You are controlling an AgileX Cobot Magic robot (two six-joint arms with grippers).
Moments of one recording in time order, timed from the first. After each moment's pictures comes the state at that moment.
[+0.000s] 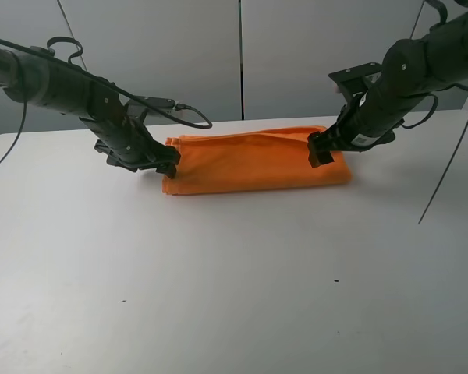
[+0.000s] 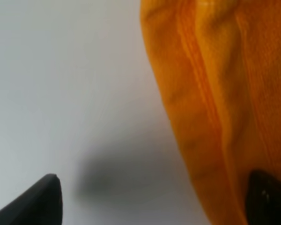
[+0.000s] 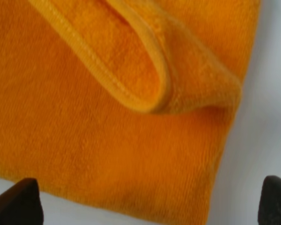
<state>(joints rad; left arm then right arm) -0.32 2.19 -1.38 0.02 0.42 -0.08 0.26 1.95 -1.13 0.00 0.40 -0.09</state>
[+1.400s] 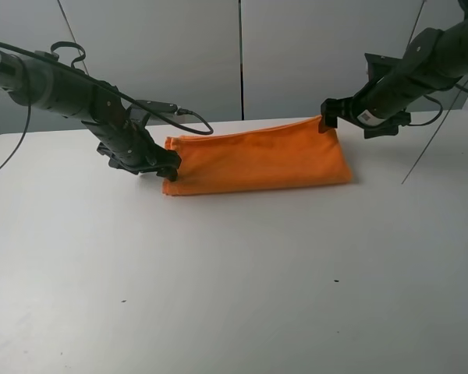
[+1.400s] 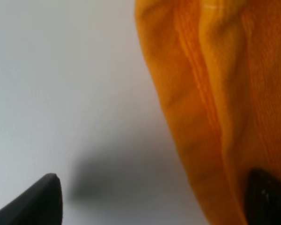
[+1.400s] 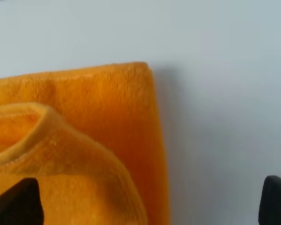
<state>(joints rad) -0.32 2.20 -1.38 0.01 0.42 -0.03 0.09 2.12 -1.35 0.41 0.38 -0.21</state>
